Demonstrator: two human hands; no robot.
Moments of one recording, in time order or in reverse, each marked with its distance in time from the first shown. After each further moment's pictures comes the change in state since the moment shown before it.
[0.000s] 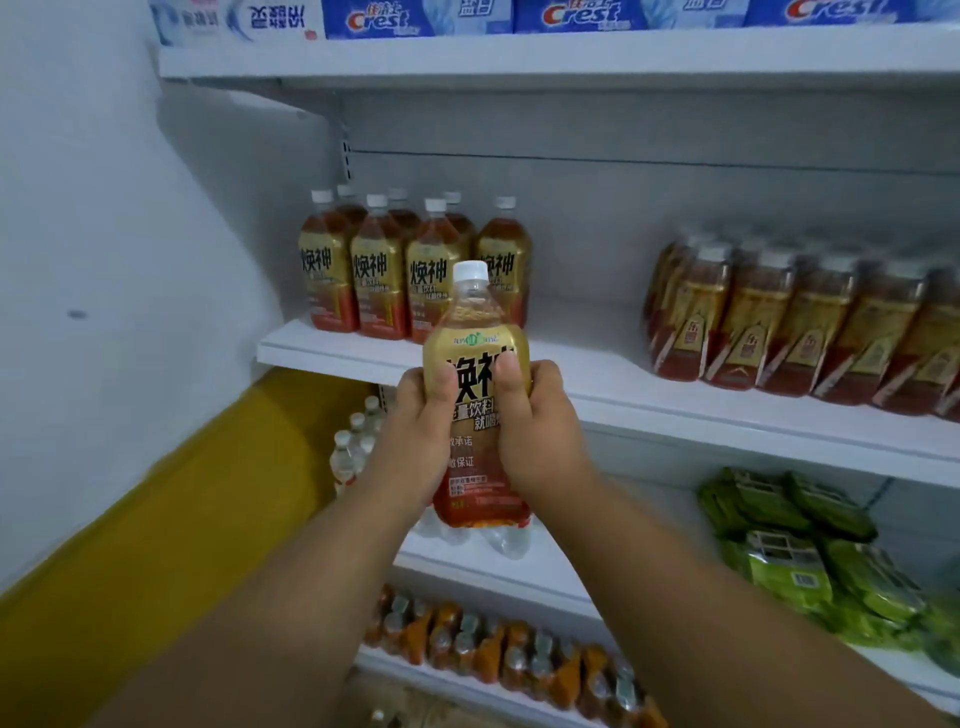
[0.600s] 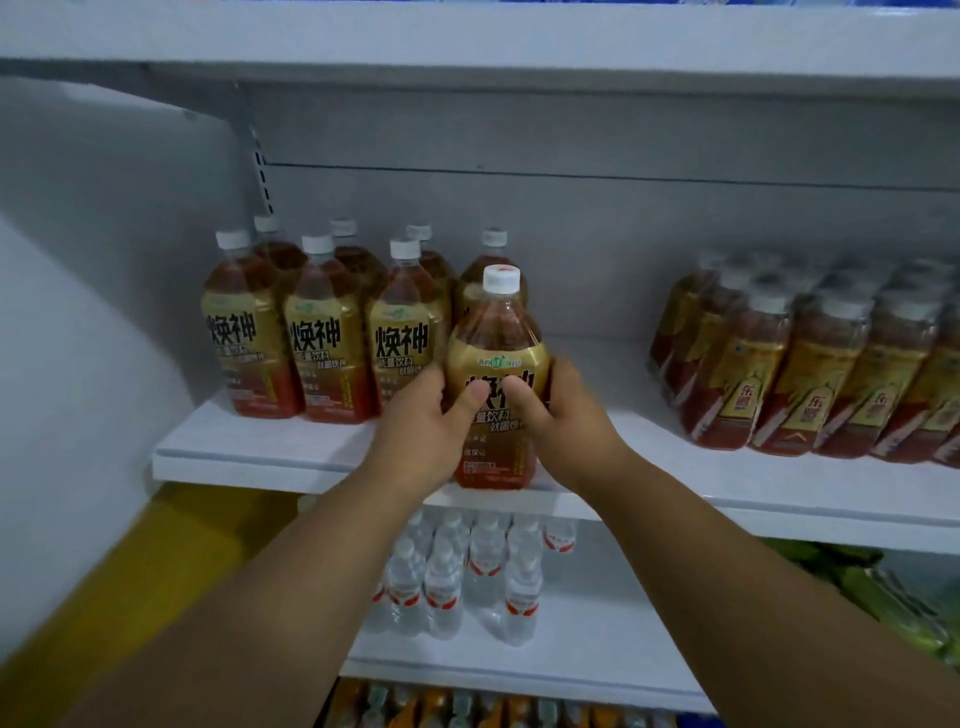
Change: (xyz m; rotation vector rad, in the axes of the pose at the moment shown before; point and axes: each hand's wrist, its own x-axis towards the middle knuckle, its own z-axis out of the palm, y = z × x) left_hand 0.199 -0.024 0.012 0.227 -0.171 0.207; right_hand 0.186 0.040 0.015 -0.230 -0.006 -0.041
